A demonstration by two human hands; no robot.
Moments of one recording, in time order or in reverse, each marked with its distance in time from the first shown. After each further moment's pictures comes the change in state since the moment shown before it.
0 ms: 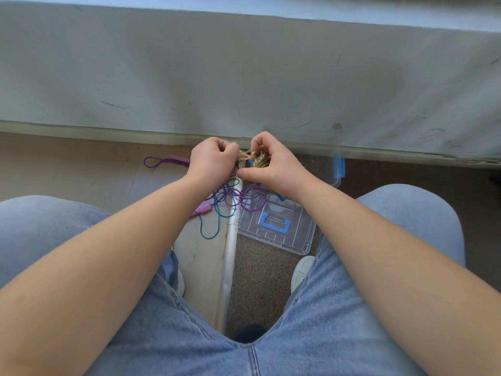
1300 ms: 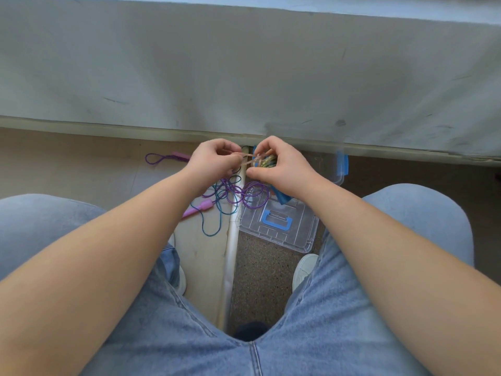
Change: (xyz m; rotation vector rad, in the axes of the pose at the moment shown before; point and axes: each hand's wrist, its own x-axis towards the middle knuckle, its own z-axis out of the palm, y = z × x) left_hand 0.011 -0.022 -0.001 -0.316 -0.263 -0.041; right_hand 0.001 0.009 -0.006 -0.206 0.053 0.091
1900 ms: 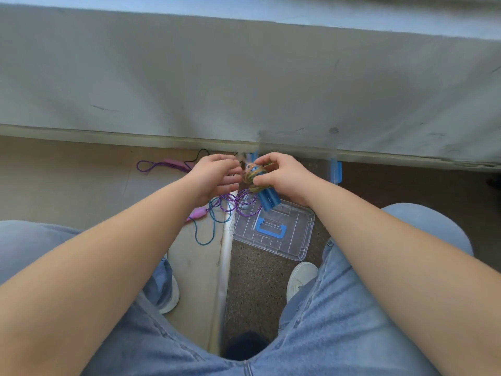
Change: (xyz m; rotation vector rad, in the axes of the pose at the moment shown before) left_hand 0.029 0.002 0.015 -0.350 -0.112 -0.309; right_hand 0.037 0.029 -0.013 0.260 -0.116 0.277
